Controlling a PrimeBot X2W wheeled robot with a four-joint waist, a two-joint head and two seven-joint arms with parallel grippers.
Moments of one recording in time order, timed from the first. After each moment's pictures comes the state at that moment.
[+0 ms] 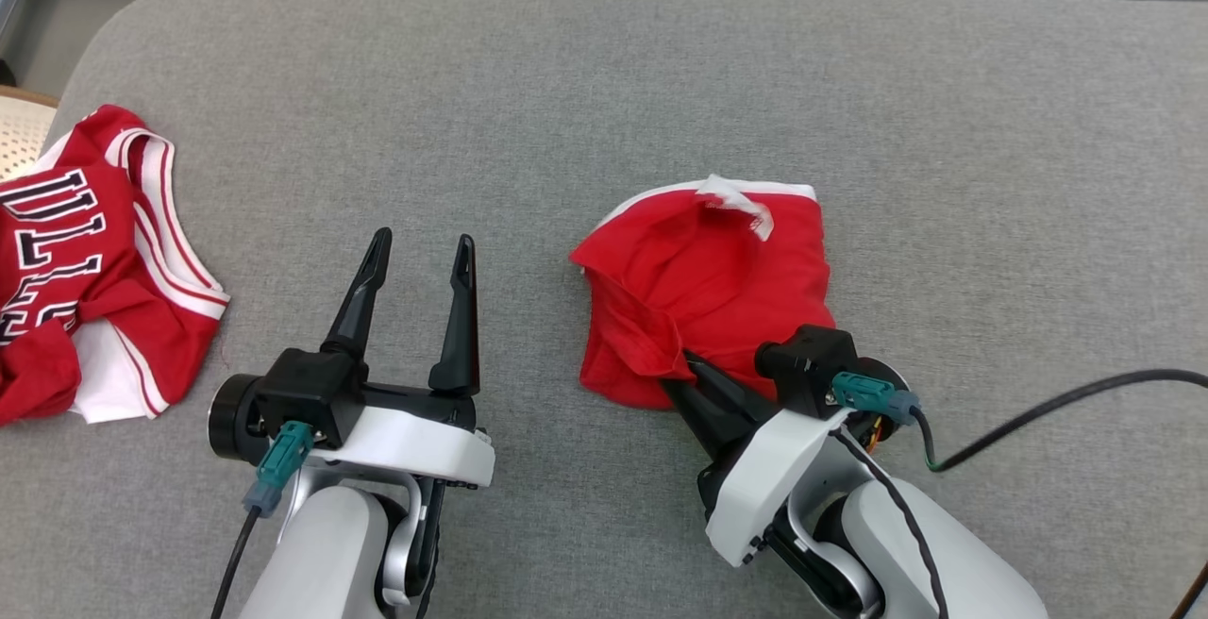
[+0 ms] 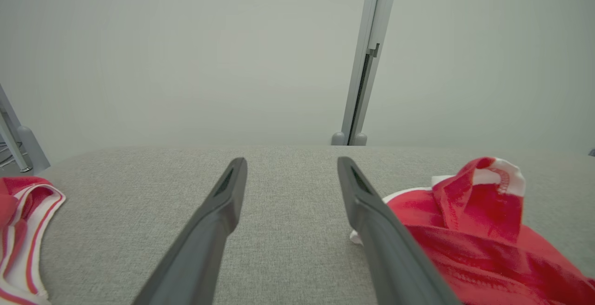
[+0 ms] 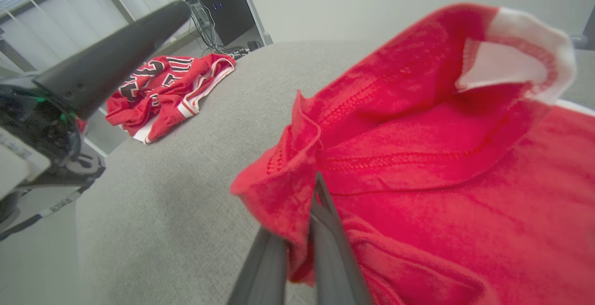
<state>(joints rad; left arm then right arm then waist) -0.27 0.06 -0.28 0.18 -0.27 0.09 -0.26 -0.42 -0.12 0.67 0.27 0.45 0.13 0.08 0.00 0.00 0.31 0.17</state>
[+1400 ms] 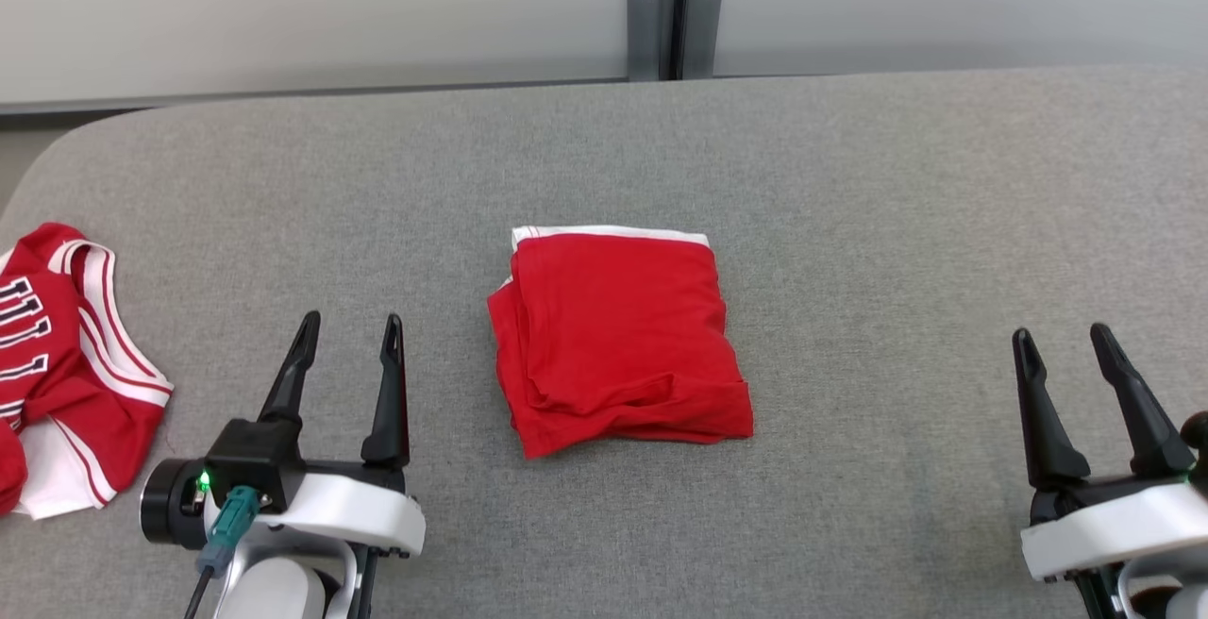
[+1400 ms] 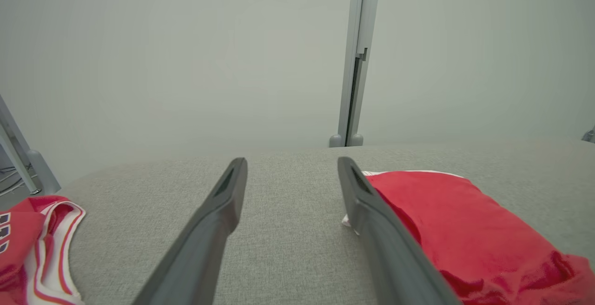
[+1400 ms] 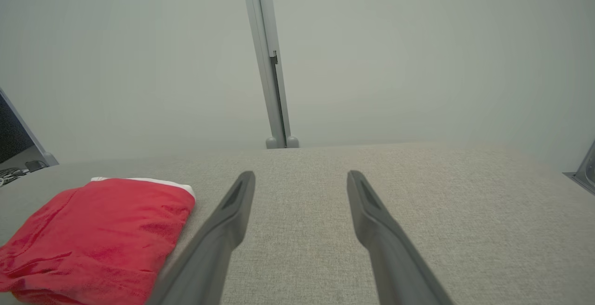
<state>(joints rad) -0.16 0.12 -0.21 0.19 -0.24 0.10 -0.26 -0.04 -0.21 0.03 0.01 0.32 0.13 -0.07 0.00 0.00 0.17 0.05</state>
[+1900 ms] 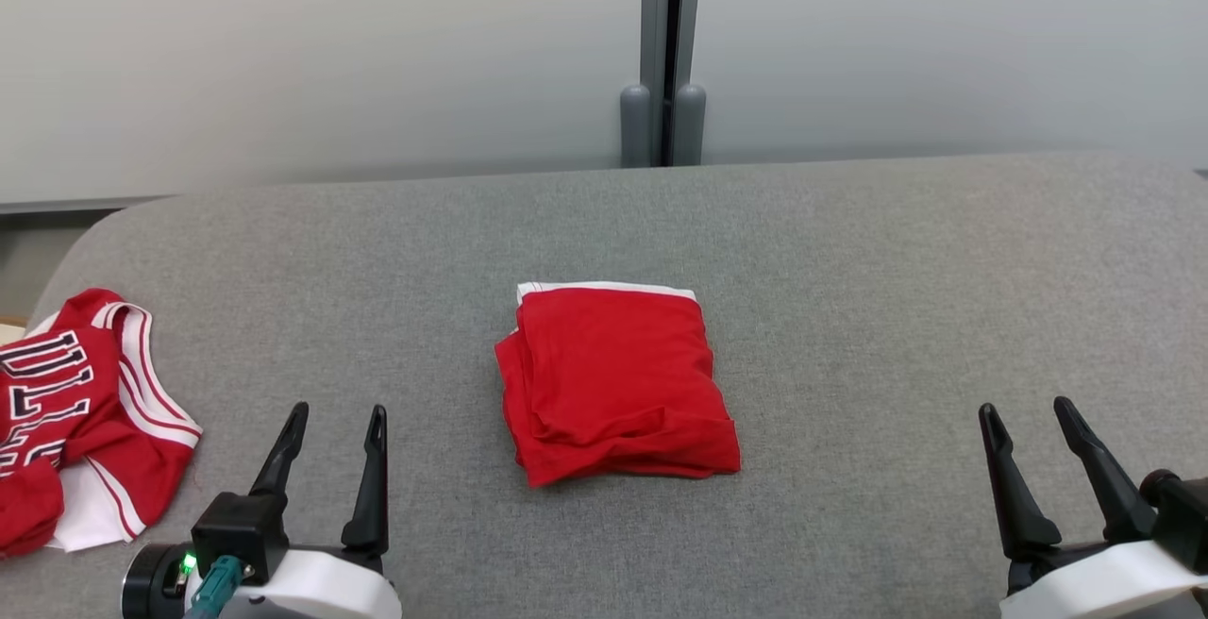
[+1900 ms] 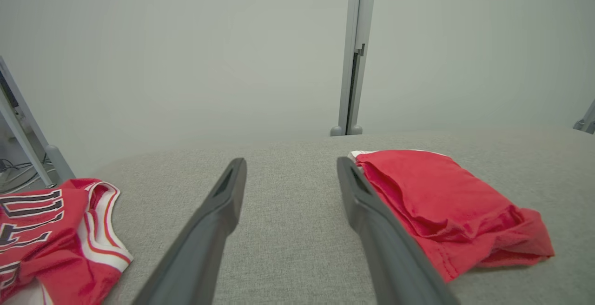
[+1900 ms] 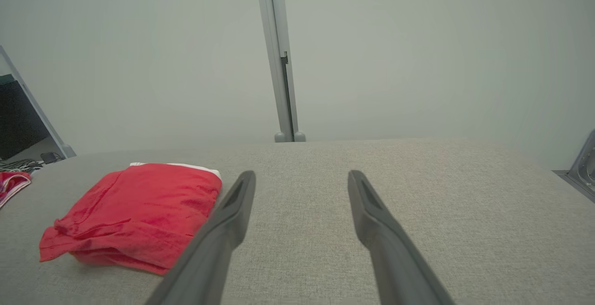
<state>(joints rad) -0.01 0.18 -0.21 0.16 -0.27 0.09 -0.21 0.10 -0.17 0.04 -0.04 0.29 0.13 0.01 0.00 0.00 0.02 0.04</state>
